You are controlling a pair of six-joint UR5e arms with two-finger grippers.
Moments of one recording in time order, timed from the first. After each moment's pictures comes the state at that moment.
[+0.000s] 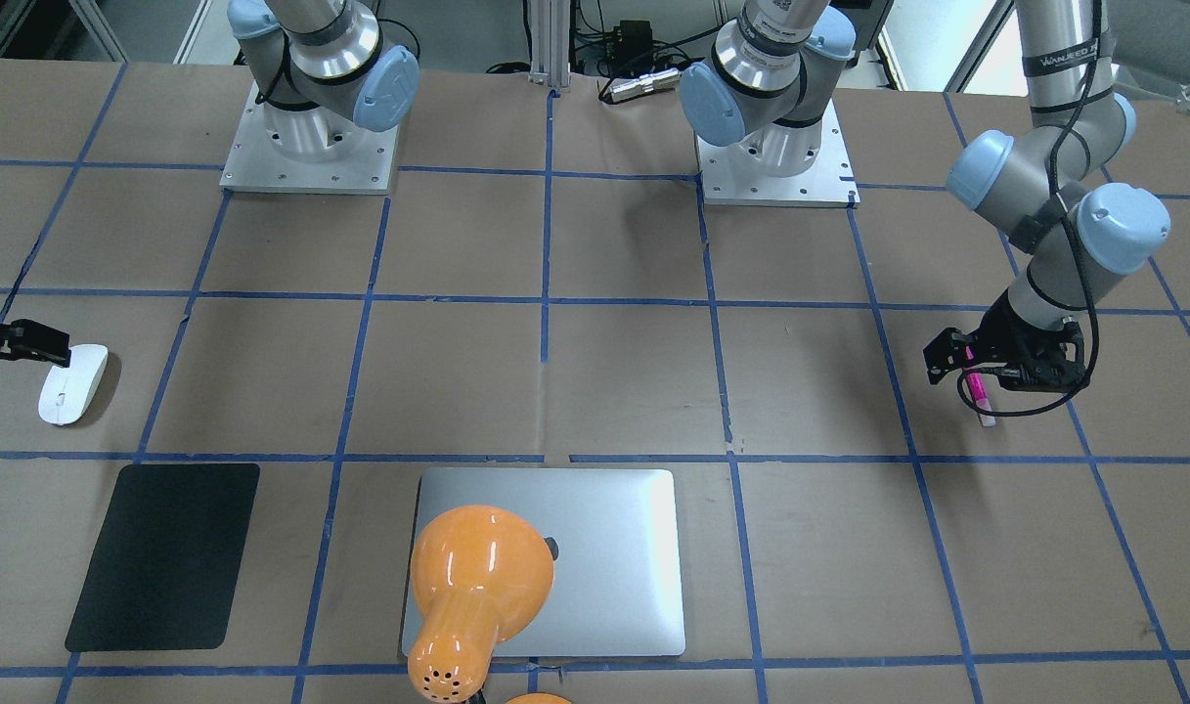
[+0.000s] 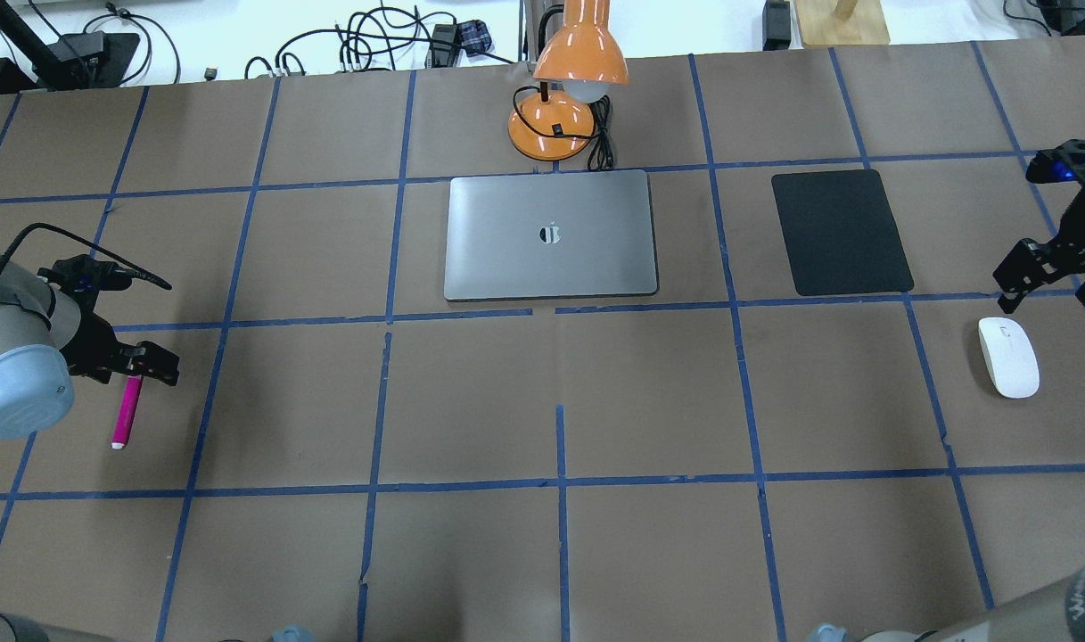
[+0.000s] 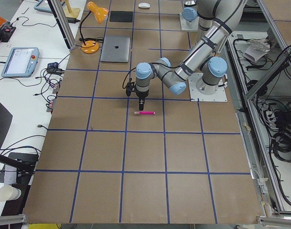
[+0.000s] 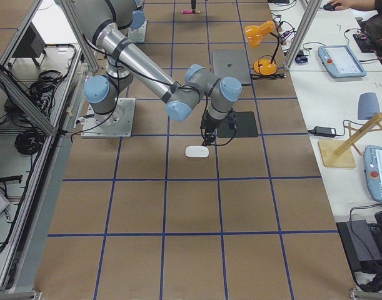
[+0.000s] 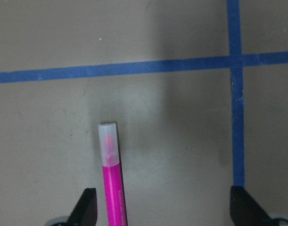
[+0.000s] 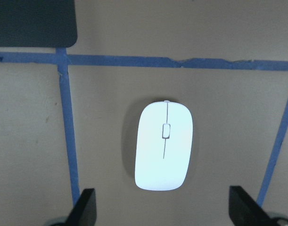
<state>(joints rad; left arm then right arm) -0.93 -1.81 -2.15 -0.72 1.60 0.70 1.00 -1.27 1.78 -1.91 -1.73 -0.59</state>
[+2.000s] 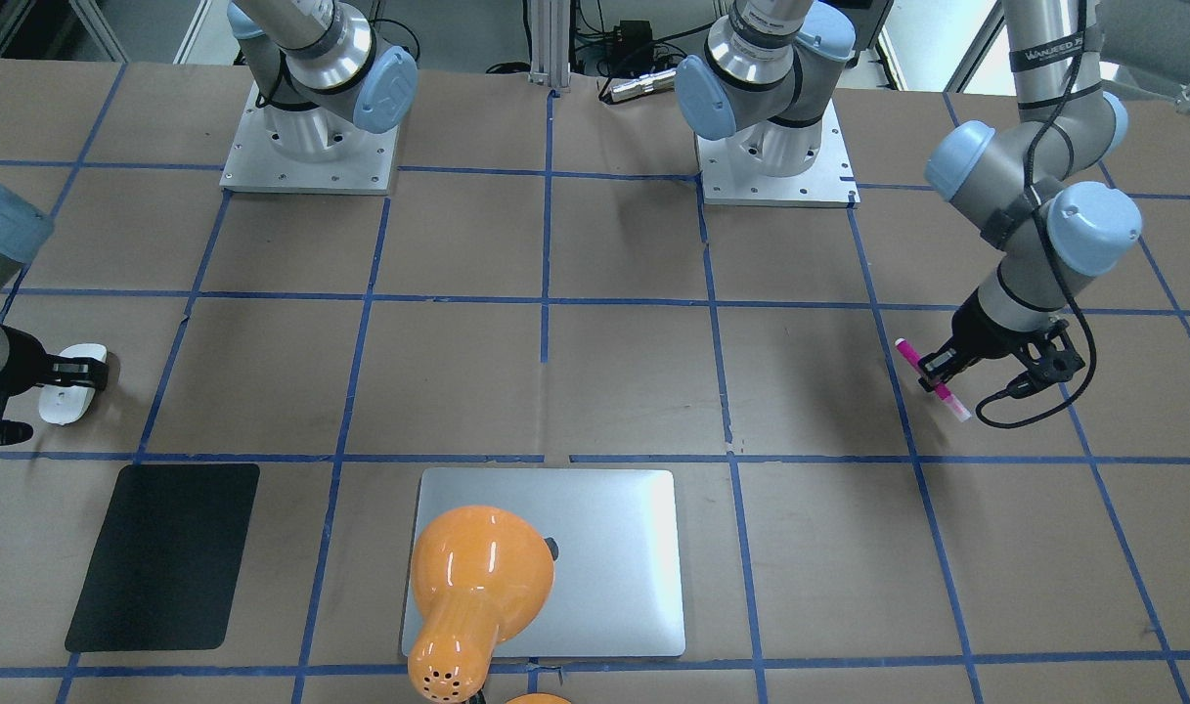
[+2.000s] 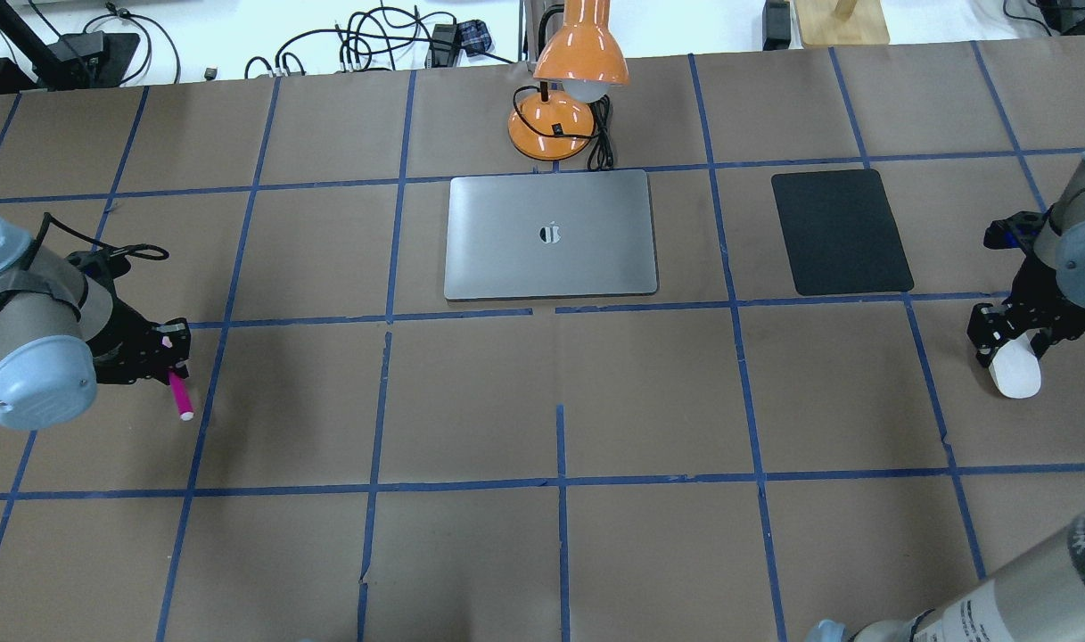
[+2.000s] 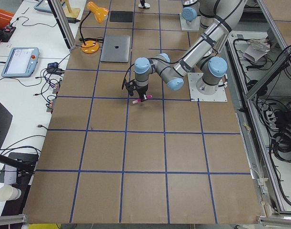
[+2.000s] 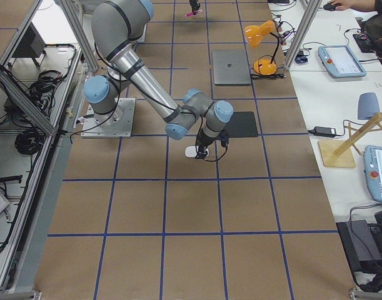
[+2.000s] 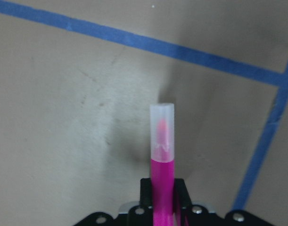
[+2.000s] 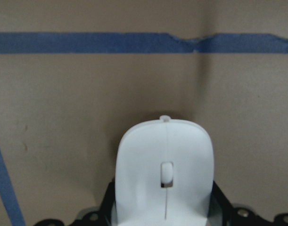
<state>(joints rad) -1.08 -1.74 -2.15 -0.80 1.59 -0.04 0.99 -1.15 1.89 -2.10 -1.81 -0.57</state>
